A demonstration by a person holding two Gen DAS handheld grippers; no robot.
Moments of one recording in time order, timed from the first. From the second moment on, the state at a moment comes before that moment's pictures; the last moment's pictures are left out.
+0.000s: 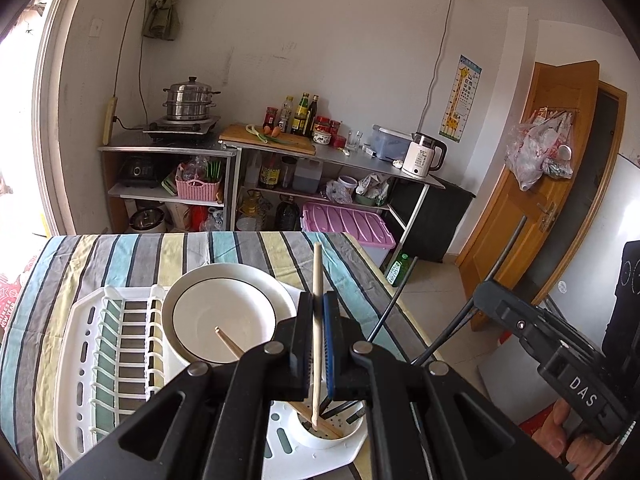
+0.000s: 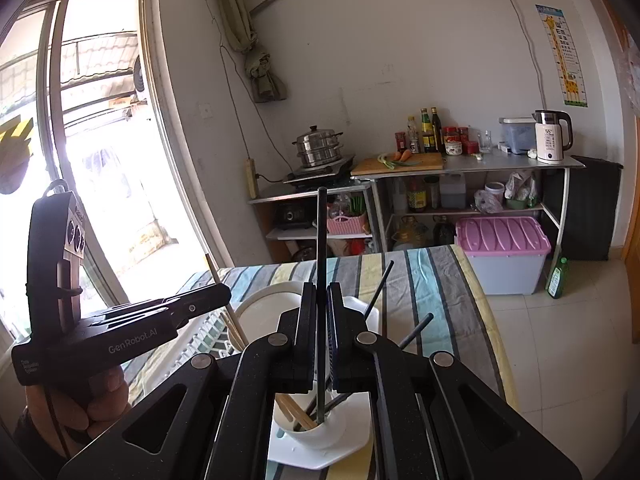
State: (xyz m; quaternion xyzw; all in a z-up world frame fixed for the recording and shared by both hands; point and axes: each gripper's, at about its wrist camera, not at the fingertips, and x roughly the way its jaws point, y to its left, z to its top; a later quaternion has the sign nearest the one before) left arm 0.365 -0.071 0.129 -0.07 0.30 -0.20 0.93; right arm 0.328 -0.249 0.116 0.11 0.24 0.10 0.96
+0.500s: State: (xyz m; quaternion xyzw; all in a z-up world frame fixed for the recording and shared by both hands) left arm 0.376 -0.065 0.084 -0.07 0.33 -0.17 0.92; right arm 0.345 -0.258 0.081 0.12 0.28 0.09 0.95
